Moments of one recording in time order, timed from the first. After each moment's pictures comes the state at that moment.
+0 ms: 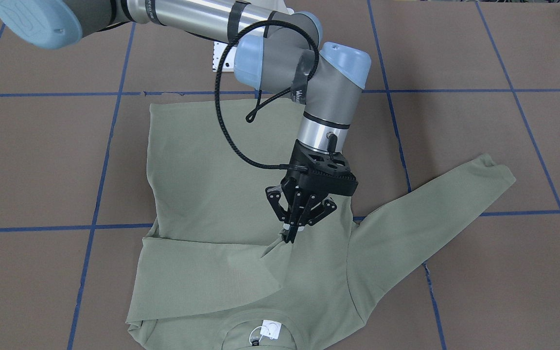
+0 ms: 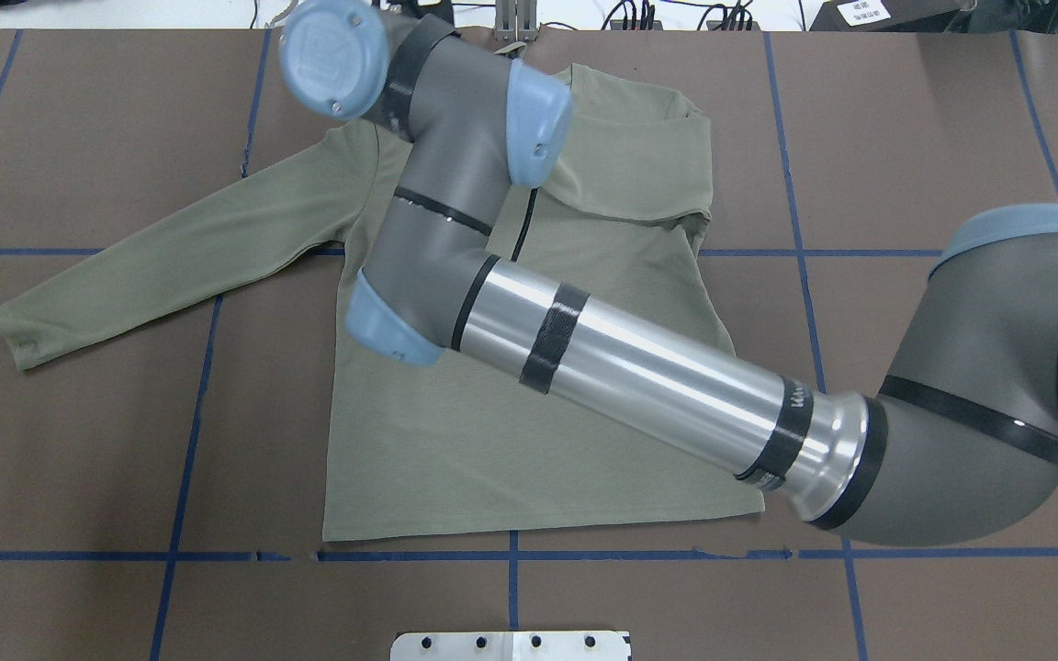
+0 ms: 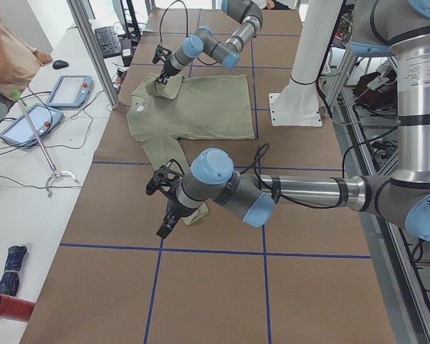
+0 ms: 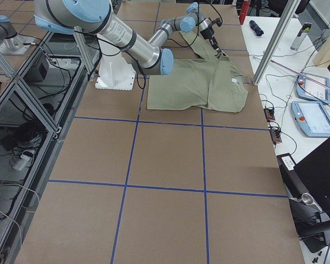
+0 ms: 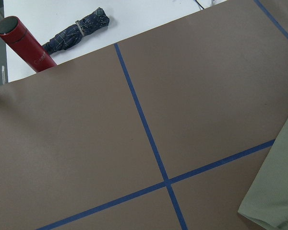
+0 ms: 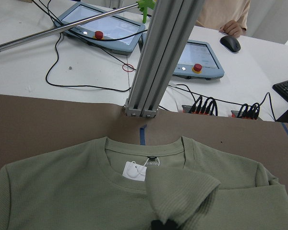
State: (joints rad) left arm -1.65 -1.44 -1.73 -2.12 -2.30 0.01; right arm 0.53 -0.27 0.96 -1.57 1.12 1.18
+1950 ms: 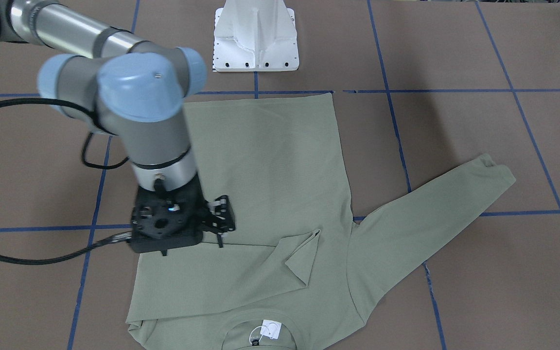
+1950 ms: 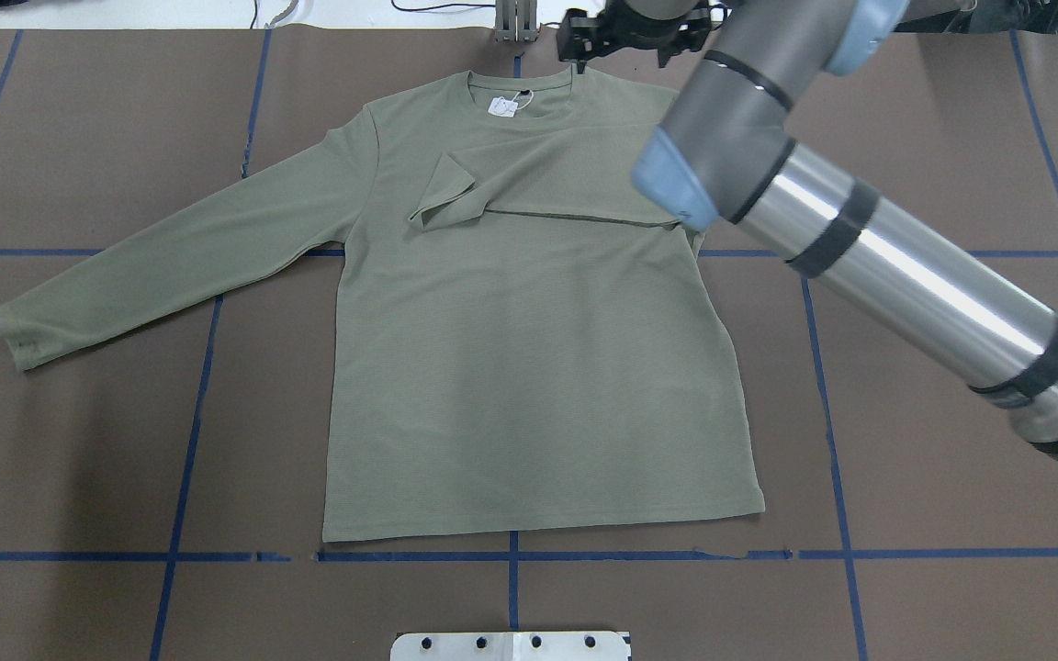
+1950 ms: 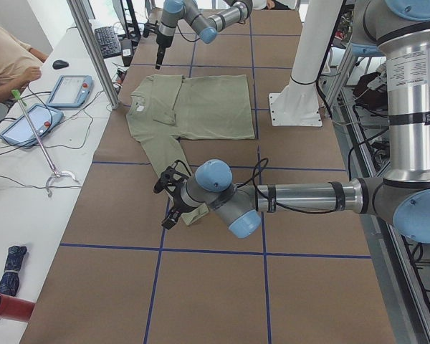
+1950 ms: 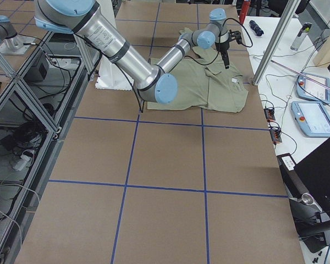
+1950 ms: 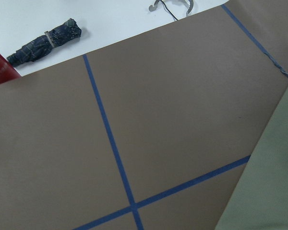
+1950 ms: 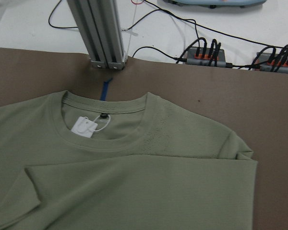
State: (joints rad) left arm -1.31 -1.40 -1.56 -2.66 -2.19 -0.43; right arm 0.91 -0.72 1.44 -1.45 1.92 0.83
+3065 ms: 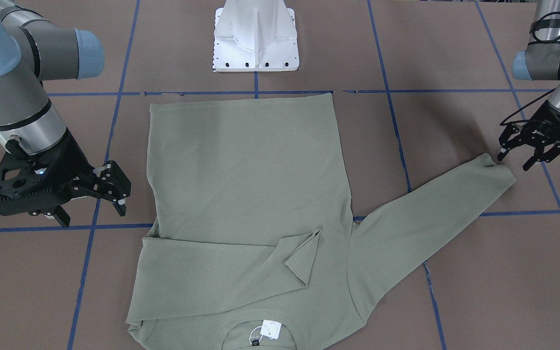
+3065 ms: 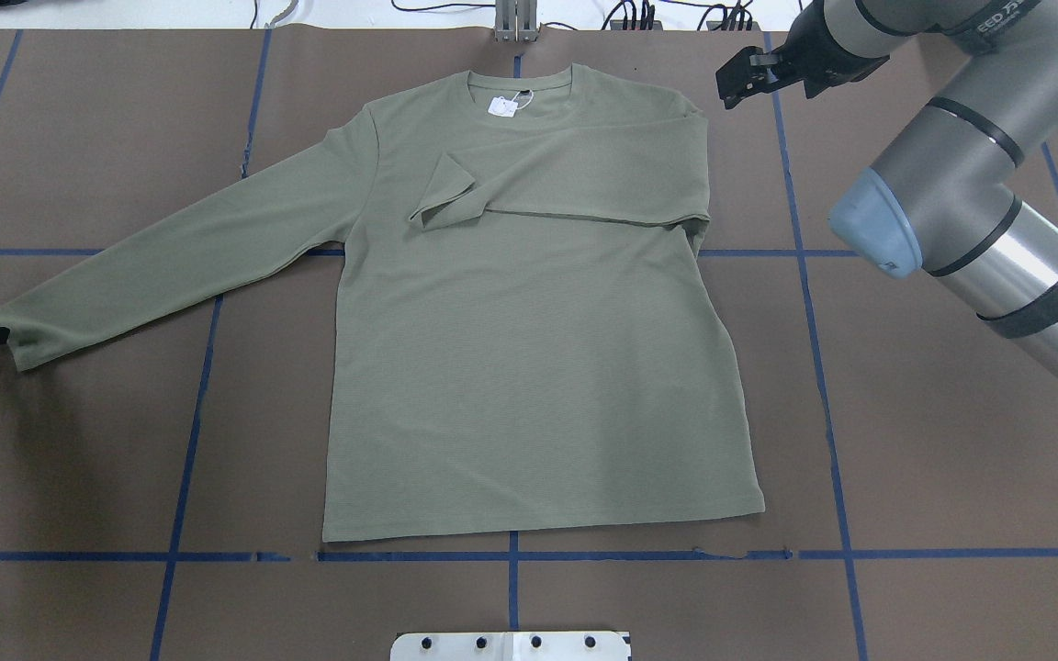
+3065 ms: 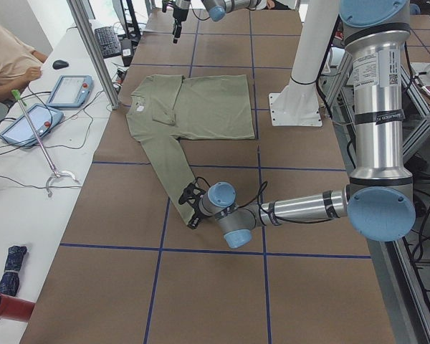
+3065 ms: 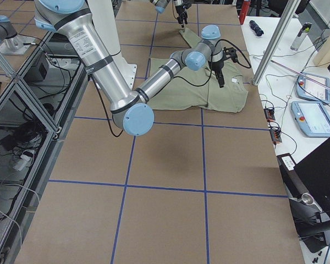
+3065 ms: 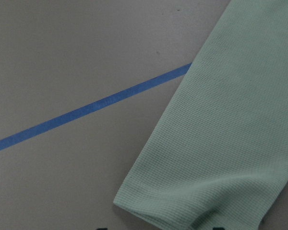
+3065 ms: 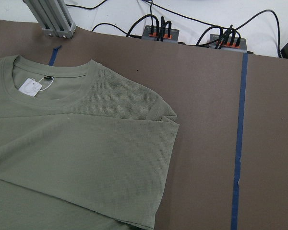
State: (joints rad) left arm -1.02 -1.46 -1.35 -2.87 -2.07 -0.56; right arm 0.99 -0.99 1.70 -1.45 1.98 0.75
